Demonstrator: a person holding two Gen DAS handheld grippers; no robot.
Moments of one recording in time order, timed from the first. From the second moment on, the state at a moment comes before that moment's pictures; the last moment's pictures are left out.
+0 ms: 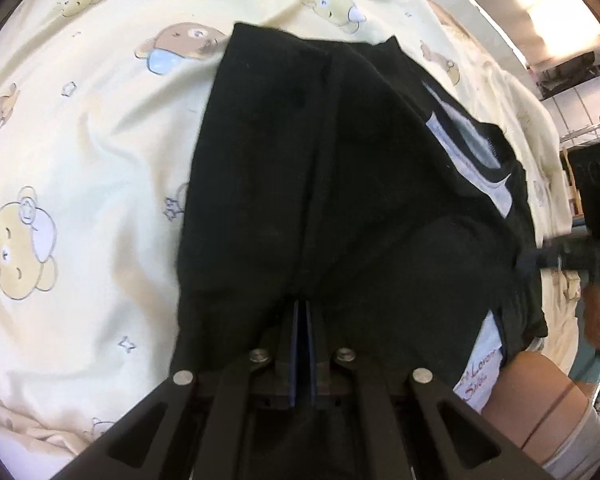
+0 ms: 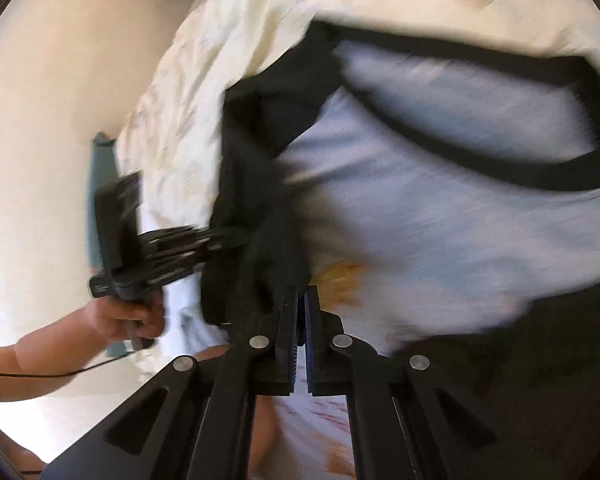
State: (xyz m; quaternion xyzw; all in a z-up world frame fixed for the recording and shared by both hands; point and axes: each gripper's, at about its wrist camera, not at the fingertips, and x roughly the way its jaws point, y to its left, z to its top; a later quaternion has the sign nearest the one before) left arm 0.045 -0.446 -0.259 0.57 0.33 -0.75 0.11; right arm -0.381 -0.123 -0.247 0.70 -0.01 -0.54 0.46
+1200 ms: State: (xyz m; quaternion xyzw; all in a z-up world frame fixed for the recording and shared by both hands) left arm 0.057 -0.477 -0.278 0.64 0.25 -0.72 0.05; right arm -0.295 -0.083 -0.240 0.73 -0.09 -0.49 0.47
